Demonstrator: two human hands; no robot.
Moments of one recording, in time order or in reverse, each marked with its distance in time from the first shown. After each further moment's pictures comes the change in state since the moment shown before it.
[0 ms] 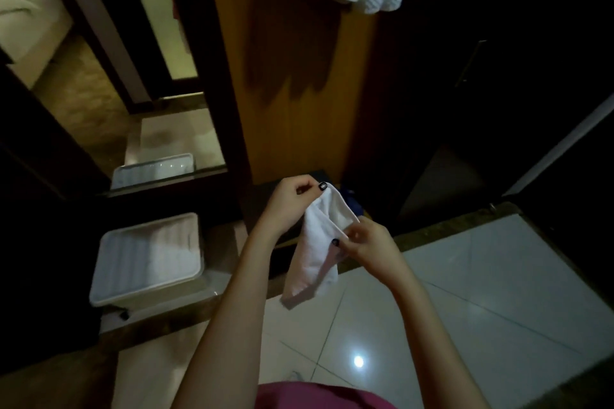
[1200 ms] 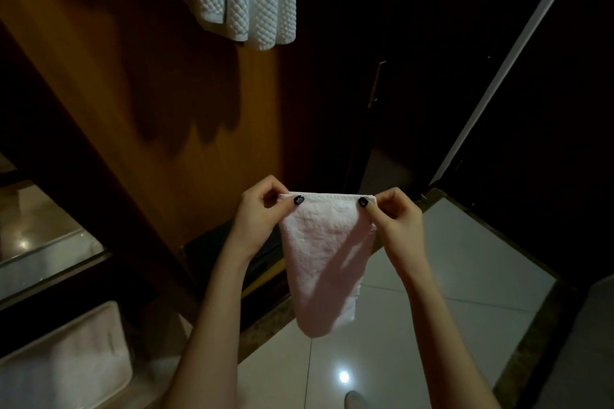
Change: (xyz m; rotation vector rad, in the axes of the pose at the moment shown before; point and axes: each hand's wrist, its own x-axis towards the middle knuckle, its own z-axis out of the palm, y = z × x) left_hand 0.138 0.038 0.045 -0.156 -0.136 0.292; right_hand 0.075 0.039 -0.117 0.533 0.775 0.023
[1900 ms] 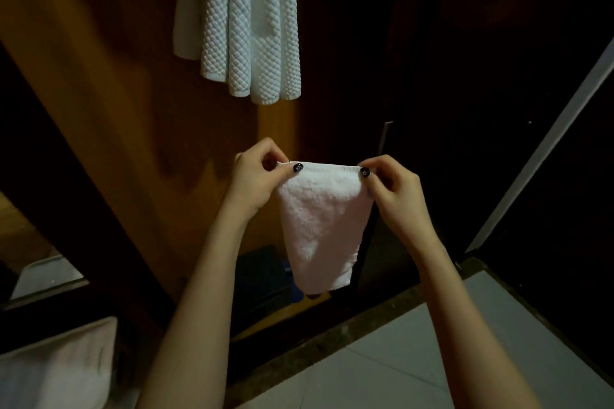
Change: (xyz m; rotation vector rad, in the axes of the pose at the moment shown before) left_hand 0.115 0.073 0.056 0.409 0.324 0.215; right_hand 0.170 -0.033 -0.053 -0.200 -0.299 -0.504
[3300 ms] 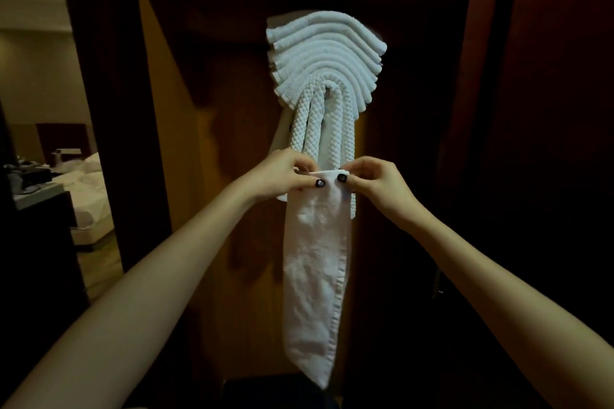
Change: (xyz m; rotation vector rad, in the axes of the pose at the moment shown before) left_hand 0.121 0.137 -0.096 0.381 -0.183 0.085; right_hand 0.178 -0.112 -0.018 0.411 -0.317 -0.221
